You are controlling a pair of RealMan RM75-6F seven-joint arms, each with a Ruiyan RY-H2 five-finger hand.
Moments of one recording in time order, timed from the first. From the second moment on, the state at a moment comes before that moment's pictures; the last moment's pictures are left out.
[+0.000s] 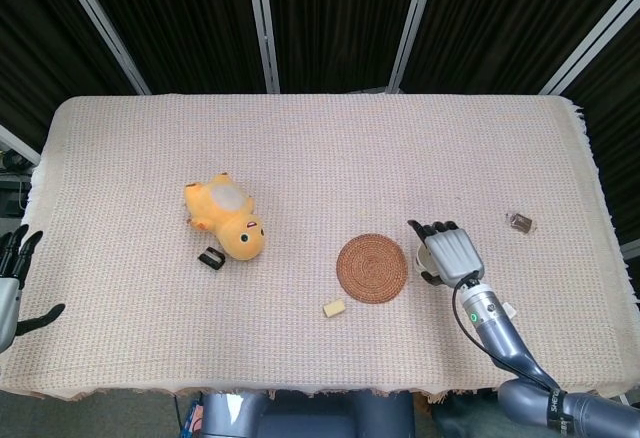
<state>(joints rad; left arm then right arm) -0.06 -1.08 -0.06 -1.72 1.47 1.51 0.20 0.53 -1.41 0.21 -1.56 -1.16 0.96 -0.51</state>
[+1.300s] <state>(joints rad) -0.06 -1.05 -0.05 -1.74 1.46 1.50 0.15 0.65 -1.55 0.16 -1.65 -1.20 1.05 -0.72</state>
